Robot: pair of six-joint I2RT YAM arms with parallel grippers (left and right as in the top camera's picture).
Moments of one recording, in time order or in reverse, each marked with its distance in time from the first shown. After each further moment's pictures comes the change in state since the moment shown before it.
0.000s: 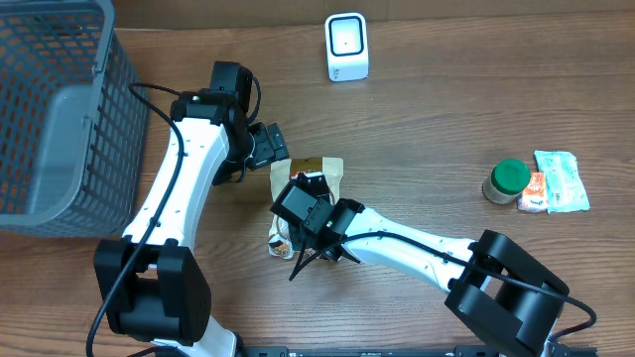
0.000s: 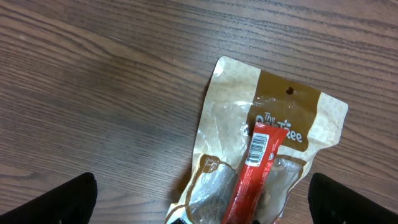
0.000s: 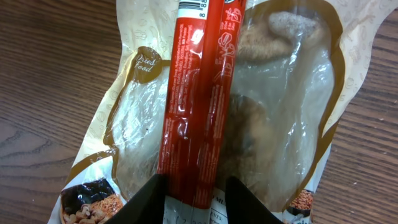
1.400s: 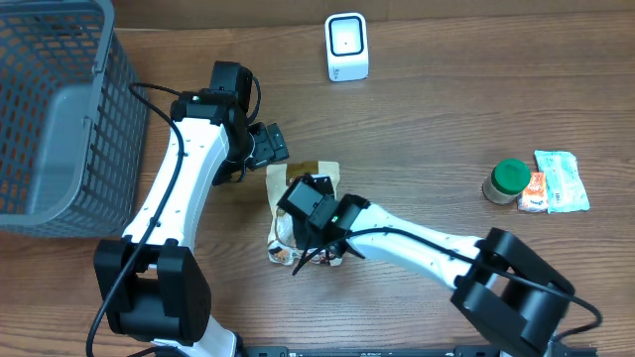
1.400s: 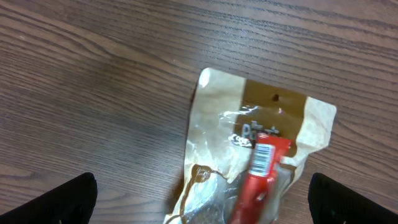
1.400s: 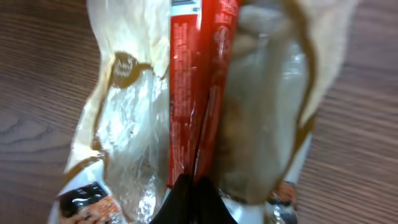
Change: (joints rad) left arm 0.000 0.000 0.000 0.000 0.000 0.000; right arm -0.038 -0.028 -0.015 -0.037 -0.081 0.000
